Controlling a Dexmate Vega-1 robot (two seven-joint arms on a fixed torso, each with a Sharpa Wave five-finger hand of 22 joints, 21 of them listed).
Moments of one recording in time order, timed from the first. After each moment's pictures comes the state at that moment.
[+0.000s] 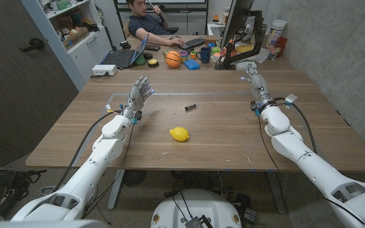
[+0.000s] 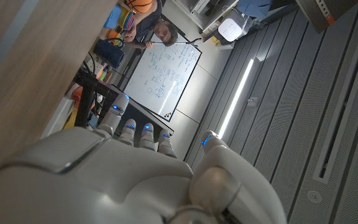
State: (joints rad) left arm 0.86 0.37 0.19 -1.26 -0.51 -0.24 -0.15; left_hand 0.04 0.05 0.34 0.14 0.38 -0.02 -0.11 0.19 0.18 -0.01 -0.01 0.19 0.19 0.00 0.00 0.21 0.18 0.05 0.05 0.46 0.18; right arm -0.79 -0.50 -0.39 -1.30 0.34 0.48 -0.16; right_hand 0.17 0.10 0.33 0.12 0.27 -0.05 -0.01 0.19 0.19 -0.07 0.06 0.21 0.19 -0.17 0.11 0.37 0.18 -0.17 0.10 1.07 0.17
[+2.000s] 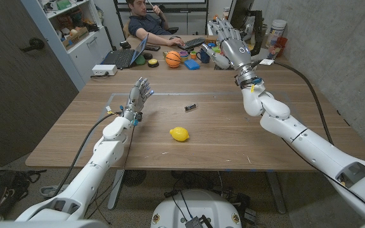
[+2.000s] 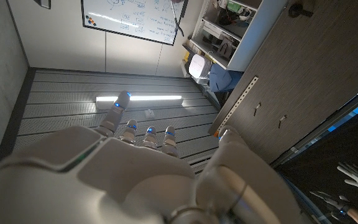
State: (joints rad) left arm 0.89 0.35 0.17 -1.30 -0.48 -0.22 -0.11; left_hand 0.04 0.05 0.33 0.14 0.38 -0.02 -0.11 0.19 0.18 -0.01 -0.01 0.19 0.19 0.00 0.00 0.21 0.18 0.05 0.05 0.43 0.18; right arm -0.65 -0.61 -0.61 -1.69 -0.81 -0.02 -0.60; right_hand 0.25 0.03 0.30 0.04 0.24 -0.01 -0.10 0.19 0.19 -0.11 -0.03 0.18 0.19 -0.17 0.05 0.32 0.17 -0.17 0.10 0.99 0.17
